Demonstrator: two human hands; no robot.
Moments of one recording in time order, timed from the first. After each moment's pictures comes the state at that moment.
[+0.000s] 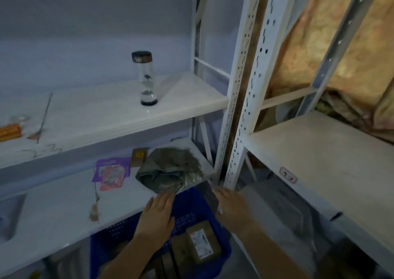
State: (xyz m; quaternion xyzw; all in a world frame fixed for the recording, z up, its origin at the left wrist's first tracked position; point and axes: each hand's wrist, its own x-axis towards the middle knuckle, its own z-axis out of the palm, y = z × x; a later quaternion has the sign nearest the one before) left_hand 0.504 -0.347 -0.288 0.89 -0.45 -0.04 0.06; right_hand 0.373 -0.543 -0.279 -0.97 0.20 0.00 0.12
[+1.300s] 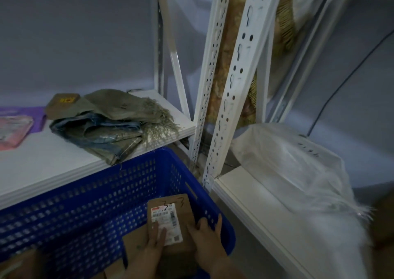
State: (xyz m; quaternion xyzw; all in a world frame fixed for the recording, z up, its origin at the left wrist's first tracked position) left_hand 0.532 -0.455 -0.802 0.84 -0.46 -0.28 0.03; right_hand 0.406 -0.579 -0.759 -0.92 0.31 0.11 0.22
